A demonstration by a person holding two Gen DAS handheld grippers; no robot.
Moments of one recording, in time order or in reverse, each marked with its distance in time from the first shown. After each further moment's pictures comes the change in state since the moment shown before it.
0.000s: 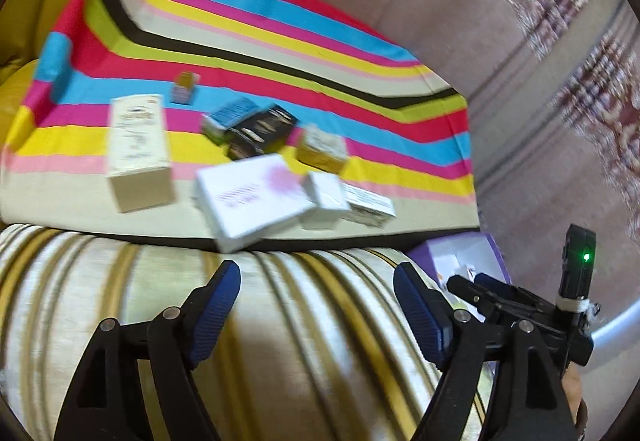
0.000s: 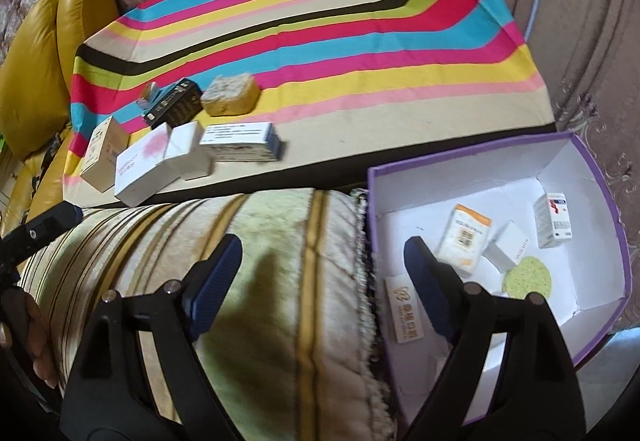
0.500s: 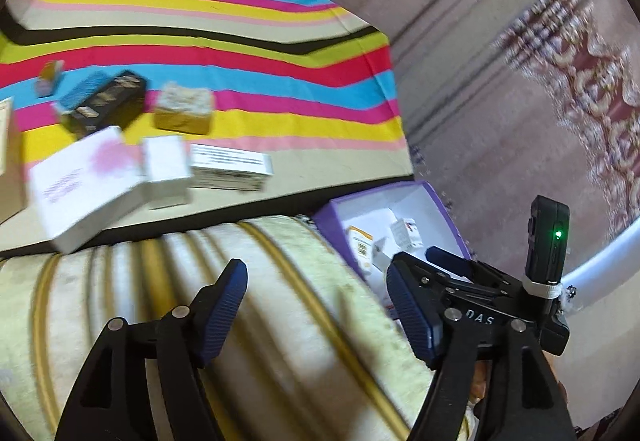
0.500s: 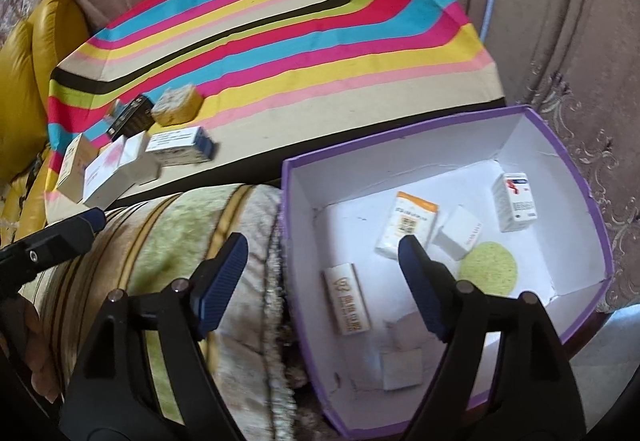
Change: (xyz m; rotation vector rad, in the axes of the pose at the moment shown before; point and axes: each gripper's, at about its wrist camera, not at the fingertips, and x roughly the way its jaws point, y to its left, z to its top) left arm 0.053 -0.089 -0.011 0.136 0.160 -0.201; right arm -0.010 -0.058 -0.014 0.082 -0.012 -0.047
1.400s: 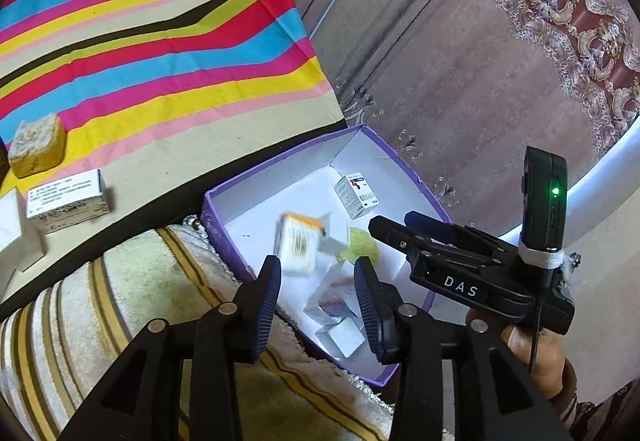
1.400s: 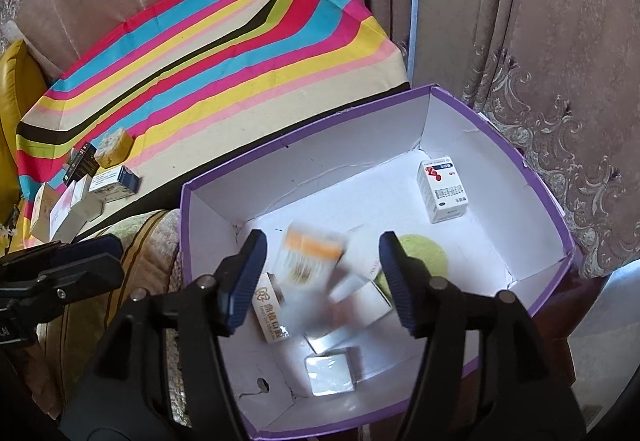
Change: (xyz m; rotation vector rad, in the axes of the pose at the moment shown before) left arm 0.082 -0.097 0.000 0.264 0.169 -0.100; right arm -0.016 -0.086 -0.012 0.162 -0.066 -0.099
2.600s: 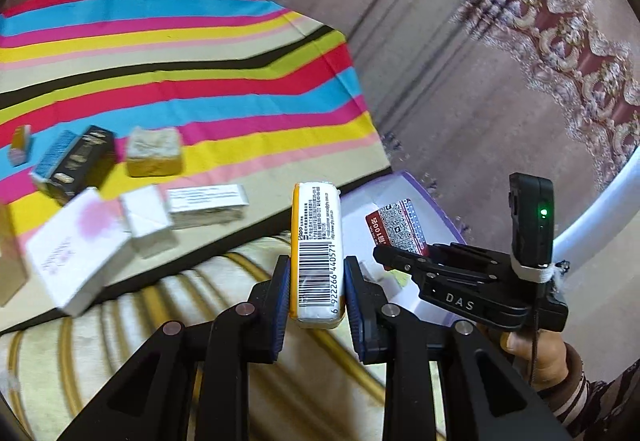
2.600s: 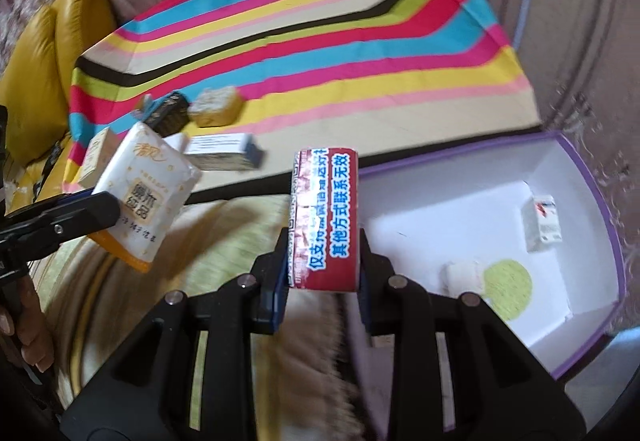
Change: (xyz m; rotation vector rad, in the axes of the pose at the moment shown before) left arm -0.088 0.068 -0.016 -0.058 -0.138 0.042; right arm 0.003 0.114 -0.001 -0.202 0.047 0.150
